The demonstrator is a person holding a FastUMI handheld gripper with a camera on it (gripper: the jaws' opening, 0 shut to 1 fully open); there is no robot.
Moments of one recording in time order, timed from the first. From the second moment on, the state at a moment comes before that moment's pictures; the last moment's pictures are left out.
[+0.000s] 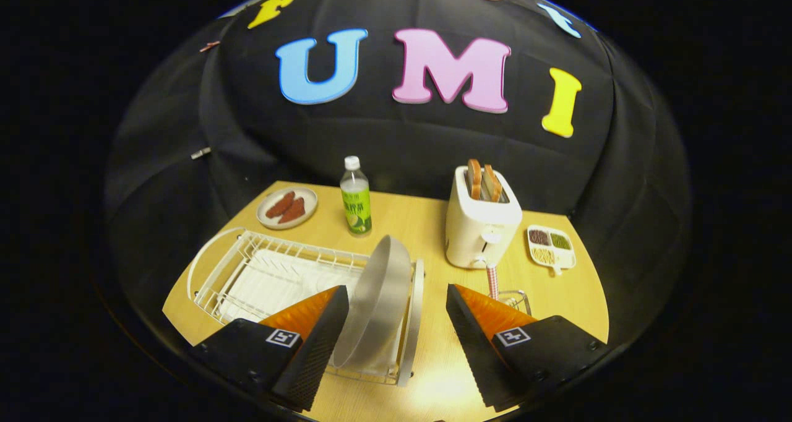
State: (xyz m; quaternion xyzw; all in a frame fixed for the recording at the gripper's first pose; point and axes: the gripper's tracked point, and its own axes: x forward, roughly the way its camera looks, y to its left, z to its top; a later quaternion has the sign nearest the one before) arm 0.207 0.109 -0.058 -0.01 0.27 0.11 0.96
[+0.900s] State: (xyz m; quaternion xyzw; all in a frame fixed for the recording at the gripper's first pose) arm 0.225 0.133 -0.099 0.01 0.41 0.07 0.91
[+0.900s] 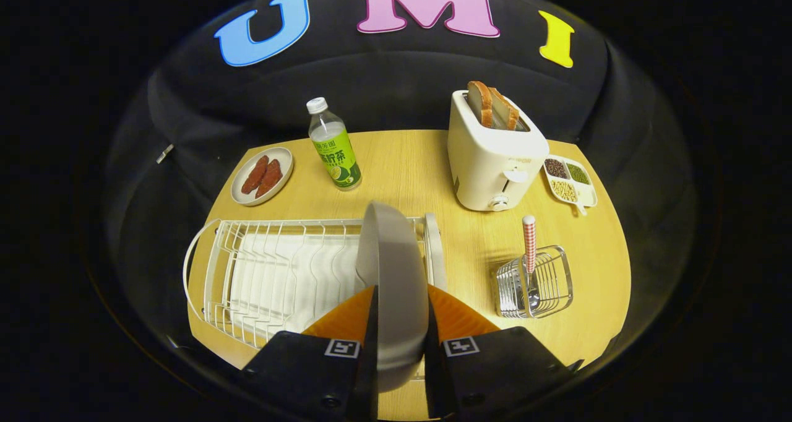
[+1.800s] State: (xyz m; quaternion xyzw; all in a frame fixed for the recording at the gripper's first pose) arm 0.236 0.134 -0.074 -0.04 0.39 0.03 0.92
